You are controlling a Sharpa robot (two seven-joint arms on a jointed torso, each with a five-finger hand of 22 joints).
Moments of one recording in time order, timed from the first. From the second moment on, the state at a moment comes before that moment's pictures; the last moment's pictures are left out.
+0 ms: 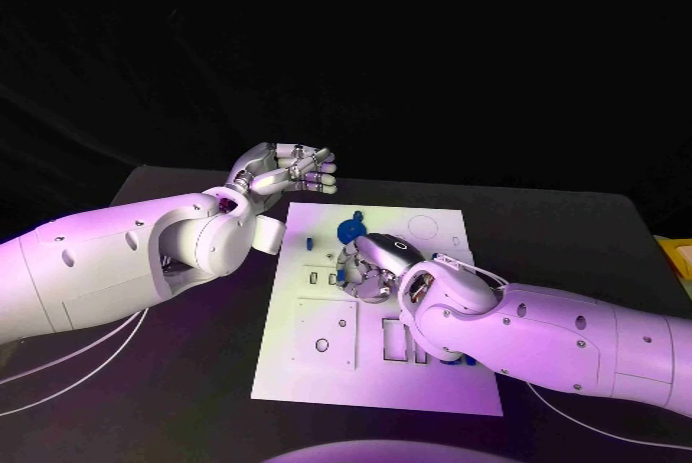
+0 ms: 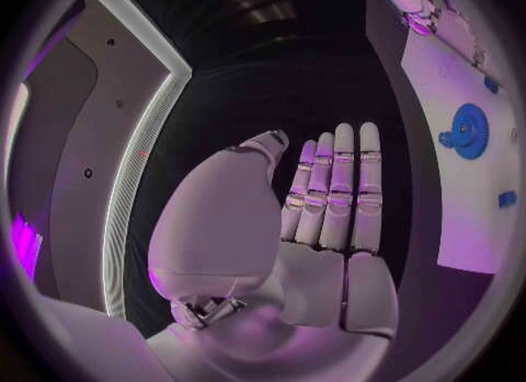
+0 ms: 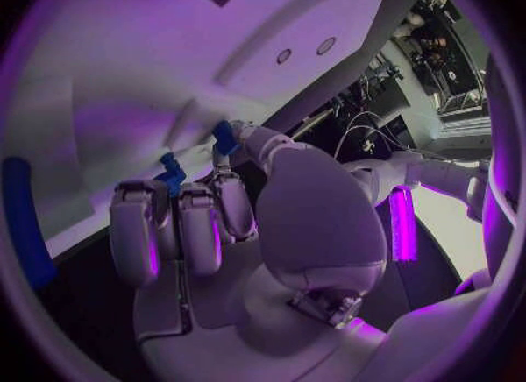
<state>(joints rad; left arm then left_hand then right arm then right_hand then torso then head) 1.25 -0.90 -0.05 1.58 -0.05 -0.32 0.40 1.43 -0.15 0.33 0.29 0.27 0.96 0.20 0.26 0.17 1.19 0.13 0.08 0.07 1.12 0.09 0.29 0.27 0.17 0.95 0.20 0.45 0.15 1.12 -0.52 -0.15 1.54 -1.47 -0.46 -0.30 1.29 -0.14 0.50 0.08 0.17 0.94 0.13 0.31 0.48 1.38 0.05 1.38 1.31 1.47 -0.01 1.56 1.31 0.05 1.47 0.09 1.48 1.31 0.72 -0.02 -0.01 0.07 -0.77</state>
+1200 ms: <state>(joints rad) 1.25 -0.90 -0.05 1.58 -0.05 -0.31 0.39 1.42 -0.15 0.33 0.29 0.27 0.96 0.20 0.26 0.17 1.19 0.13 0.08 0.07 1.12 0.09 0.29 0.27 0.17 0.95 0.20 0.45 0.15 1.12 -0.52 -0.16 1.53 -1.47 -0.46 -0.31 1.24 -0.19 0.48 0.10 0.10 0.88 0.16 0.28 0.48 1.35 0.07 1.35 1.30 1.47 -0.01 1.56 1.31 0.05 1.47 0.10 1.47 1.31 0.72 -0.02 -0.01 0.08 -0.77</state>
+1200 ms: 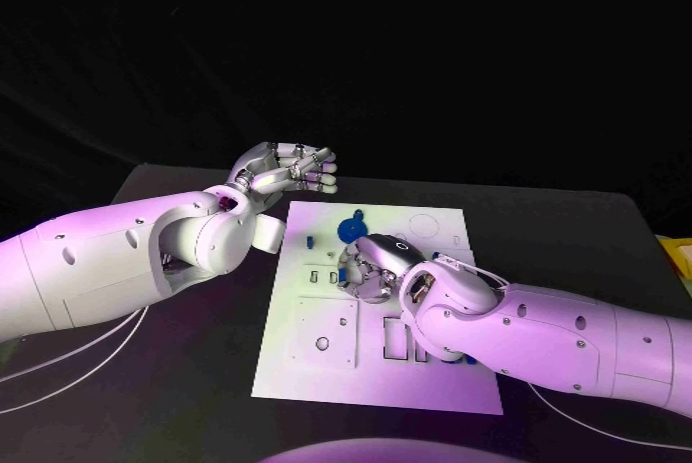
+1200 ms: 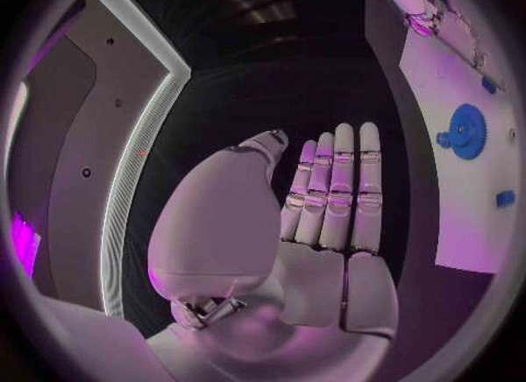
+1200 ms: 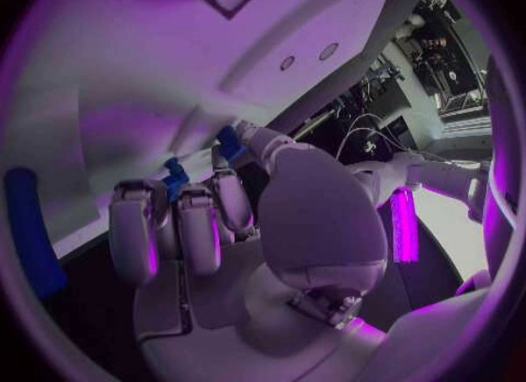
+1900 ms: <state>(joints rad) 1.25 -0.90 -0.05 1.57 -0.05 -0.31 0.38 1.42 -0.16 0.33 0.28 0.26 0.95 0.21 0.26 0.17 1.19 0.13 0.07 0.07 1.12 0.09 0.30 0.28 0.17 0.95 0.20 0.46 0.15 1.12 -0.54 -0.16 1.54 -1.45 -0.51 -0.27 1.28 -0.19 0.28 0.21 0.06 0.76 0.19 0.19 0.45 1.33 0.10 1.35 1.29 1.47 0.03 1.55 1.31 0.05 1.47 0.13 1.45 1.31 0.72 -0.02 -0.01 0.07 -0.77</state>
